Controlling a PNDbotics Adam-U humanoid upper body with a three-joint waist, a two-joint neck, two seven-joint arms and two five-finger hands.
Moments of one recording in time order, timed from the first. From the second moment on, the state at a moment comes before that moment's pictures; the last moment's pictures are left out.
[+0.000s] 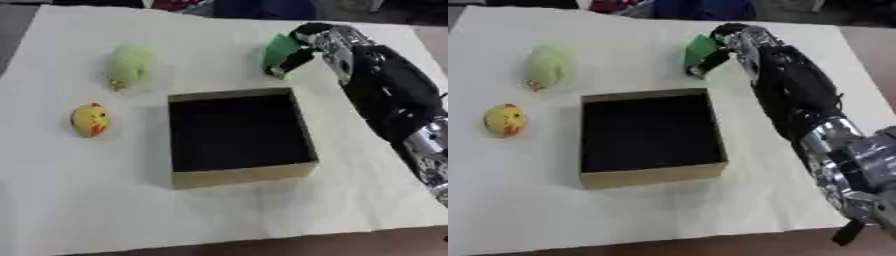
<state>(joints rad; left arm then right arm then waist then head) -0.18 0.24 0.15 -1.98 -0.26 -0.18 0.61 -1.31 -0.31 0.08 -0.38 1.21 0.02 0.34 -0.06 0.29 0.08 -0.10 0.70</state>
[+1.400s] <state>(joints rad) -0.17 0.24 0.15 -1.98 -0.26 -0.18 0.59 -1.31 -0.39 0.15 -0.62 0.94 0.00 0.40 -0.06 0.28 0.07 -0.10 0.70</state>
